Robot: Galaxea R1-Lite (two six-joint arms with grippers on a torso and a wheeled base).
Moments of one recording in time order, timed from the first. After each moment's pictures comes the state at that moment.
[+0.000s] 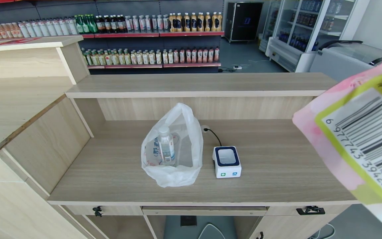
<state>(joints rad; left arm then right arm) 0.00 0.00 0.00 0.00 0.04 -0.01 0.28 1.02 -1.12 -0.18 1.13 0.36</state>
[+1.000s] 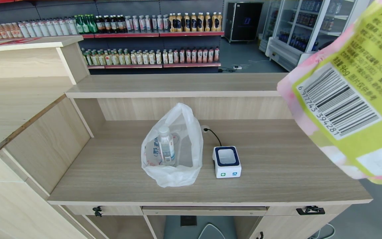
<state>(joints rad) 0.00 0.00 0.00 0.00 0.04 -0.01 0.25 1.05 -1.12 -0.19 0.96 0.21</state>
